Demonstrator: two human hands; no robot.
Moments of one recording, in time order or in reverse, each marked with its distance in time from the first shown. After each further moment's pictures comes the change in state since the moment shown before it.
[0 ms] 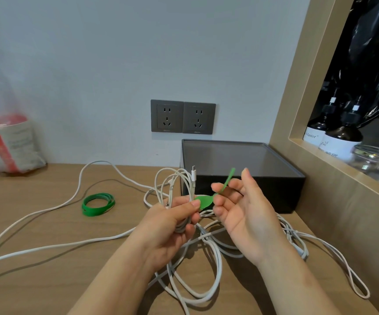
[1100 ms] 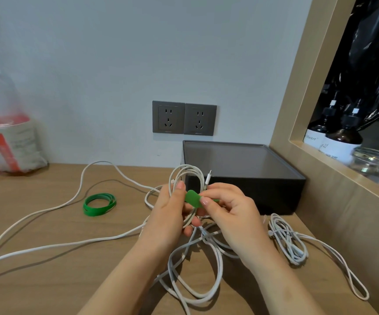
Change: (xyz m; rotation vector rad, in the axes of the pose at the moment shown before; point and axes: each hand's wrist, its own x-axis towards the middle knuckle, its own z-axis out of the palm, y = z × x) left_hand 0.005 -0.007 0.002 0.438 0.042 0.403; right_hand 0.000 0.016 -0.002 -1.028 -0.093 -0.455
